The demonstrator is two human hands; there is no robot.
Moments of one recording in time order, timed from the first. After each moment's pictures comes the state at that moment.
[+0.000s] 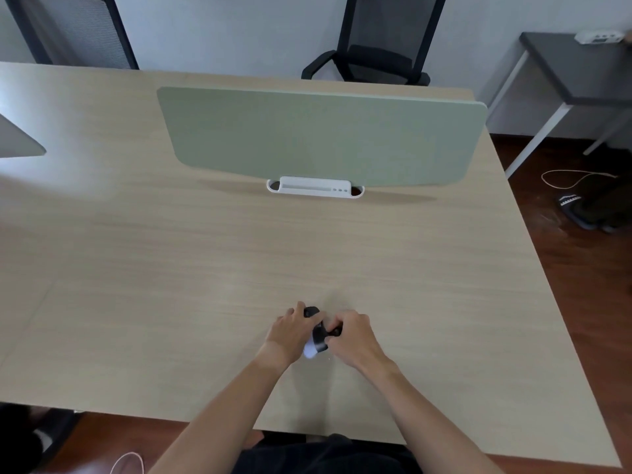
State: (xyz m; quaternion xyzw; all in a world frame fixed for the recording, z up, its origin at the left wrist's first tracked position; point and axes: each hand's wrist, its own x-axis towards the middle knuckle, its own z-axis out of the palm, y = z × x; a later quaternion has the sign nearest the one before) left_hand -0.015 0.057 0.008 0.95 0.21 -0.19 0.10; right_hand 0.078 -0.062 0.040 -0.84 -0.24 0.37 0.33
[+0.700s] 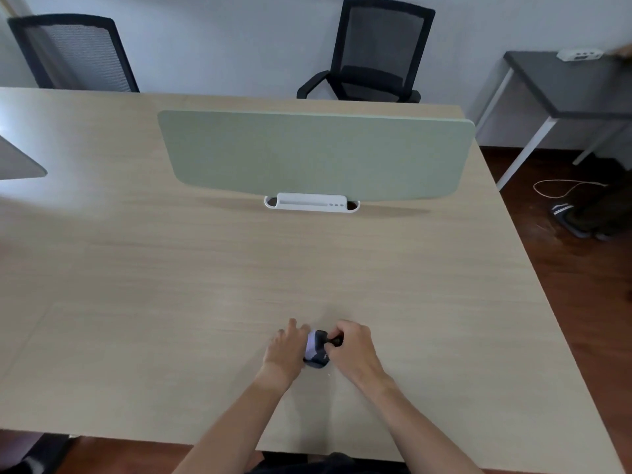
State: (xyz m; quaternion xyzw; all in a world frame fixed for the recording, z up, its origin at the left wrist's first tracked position) left_hand -0.014 0.055 0.000 0.92 0.31 -0.22 0.13; right_hand 0.078 -0.059 0.036 -0.86 -0.23 0.29 0.36
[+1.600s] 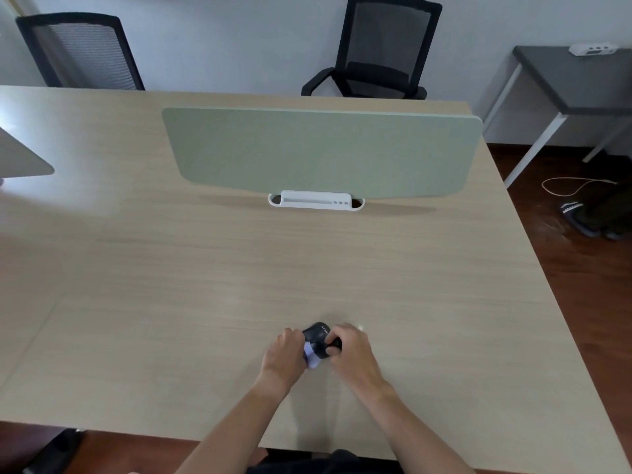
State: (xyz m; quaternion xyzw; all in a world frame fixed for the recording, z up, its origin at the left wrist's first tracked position) left_hand -0.023 0.051 0.007 0.89 0.38 -0.19 0.19; right_hand 0.072 -0.062 0.015 -0.84 -0.31 0.30 0.34
